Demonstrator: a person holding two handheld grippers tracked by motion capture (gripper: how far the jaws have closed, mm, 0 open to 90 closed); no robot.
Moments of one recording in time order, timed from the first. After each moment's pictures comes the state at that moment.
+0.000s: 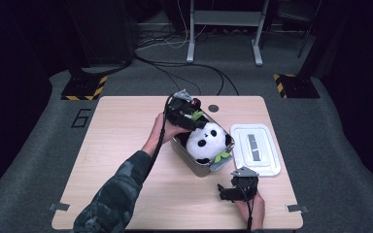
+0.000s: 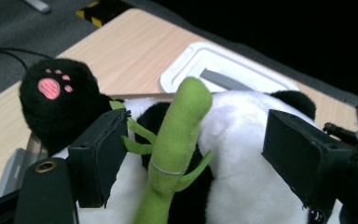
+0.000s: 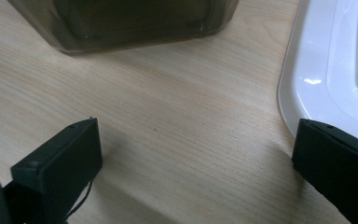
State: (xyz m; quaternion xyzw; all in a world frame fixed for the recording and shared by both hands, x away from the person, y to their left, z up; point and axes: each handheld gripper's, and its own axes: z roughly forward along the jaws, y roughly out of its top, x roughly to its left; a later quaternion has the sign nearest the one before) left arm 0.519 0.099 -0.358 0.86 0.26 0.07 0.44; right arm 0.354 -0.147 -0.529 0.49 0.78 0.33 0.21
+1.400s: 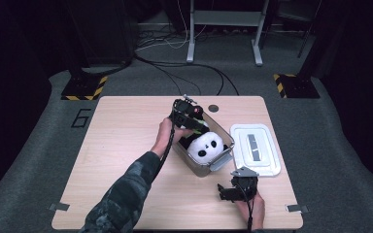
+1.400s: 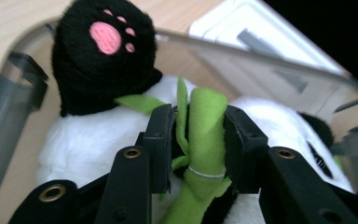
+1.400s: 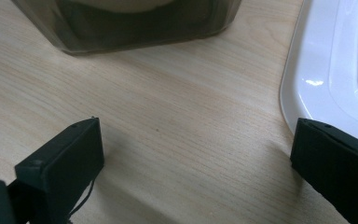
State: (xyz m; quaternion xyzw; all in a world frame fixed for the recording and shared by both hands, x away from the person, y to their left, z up) left arm 0.542 0.082 -0.393 0.87 0.37 0.03 0.34; right arm 0.354 -0.147 -0.529 0.49 0.78 0.33 0.21
